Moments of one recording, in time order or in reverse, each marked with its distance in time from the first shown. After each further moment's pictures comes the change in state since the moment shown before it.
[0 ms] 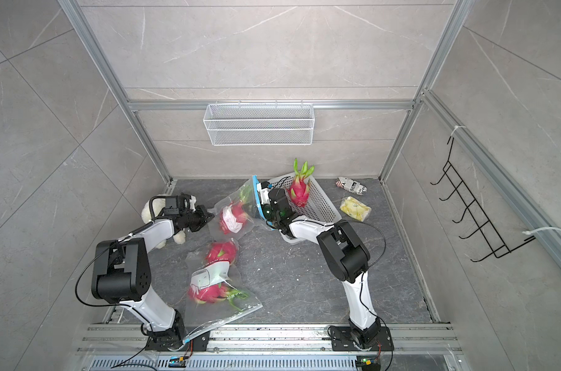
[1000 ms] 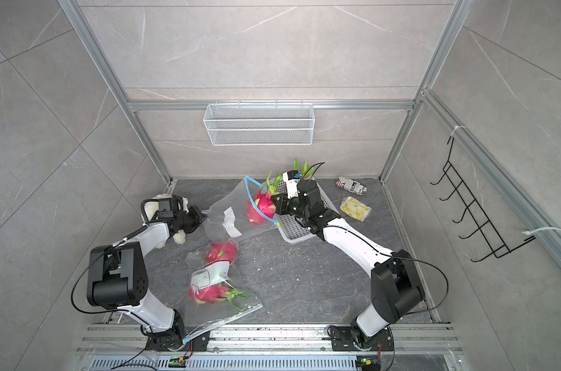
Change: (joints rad) left arm 0.048 -0.044 -0.046 0.031 -0.039 -0.037; right arm -0.113 -0.525 -0.184 -0.399 0.165 -0.316
